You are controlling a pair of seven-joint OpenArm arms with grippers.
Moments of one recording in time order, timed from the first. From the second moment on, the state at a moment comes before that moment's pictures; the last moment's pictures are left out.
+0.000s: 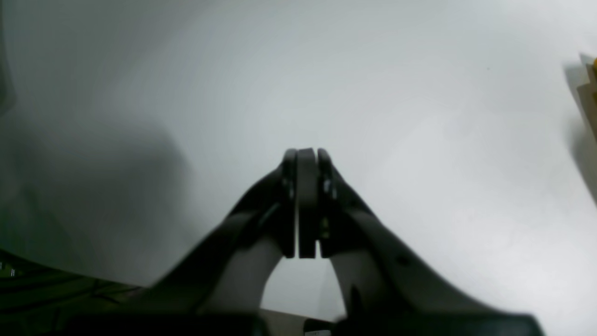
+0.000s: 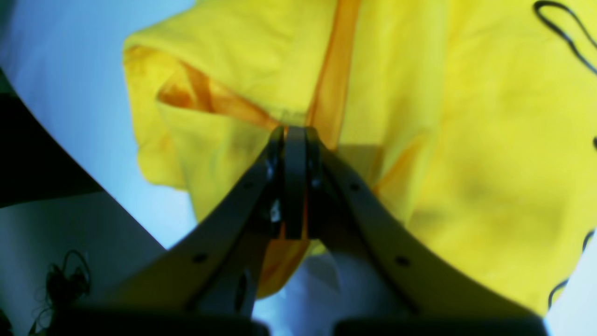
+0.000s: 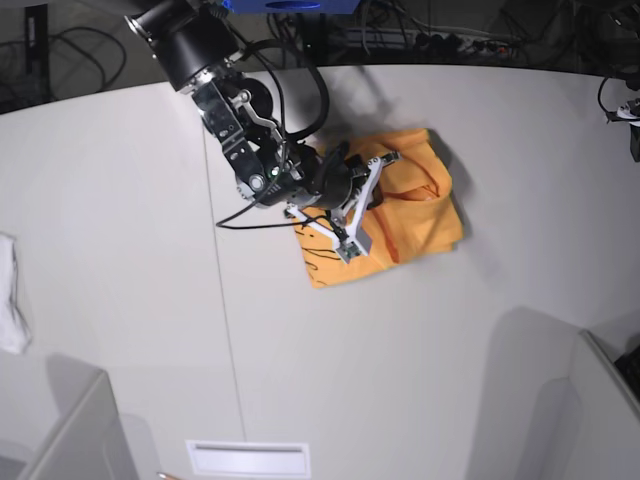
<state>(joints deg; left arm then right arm) 23.3 -20.3 -62.1 98.2 -34.0 -39.4 52.9 5.8 -0.7 -32.7 91.0 24.3 -0.6 -60.6</state>
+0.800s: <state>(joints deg) 23.1 -20.3 -61.8 98.2 -34.2 -39.4 52.9 20.4 -6.4 -47.5 66.4 41.3 -0.9 -35.6</state>
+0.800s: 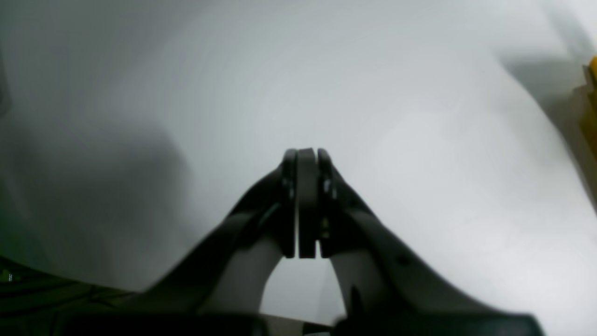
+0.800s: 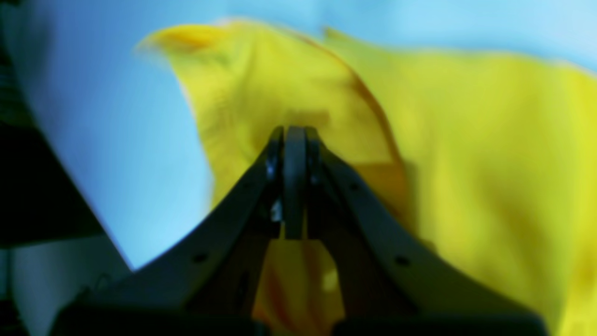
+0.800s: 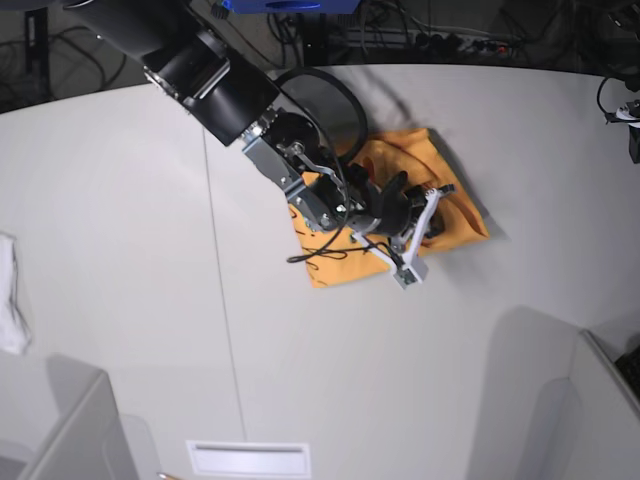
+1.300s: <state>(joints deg) 22.8 -20.3 -62.0 98.2 -34.2 -39.4 52.8 25.6 4.2 -55.8 81.9 47.4 -13.1 -45.9</state>
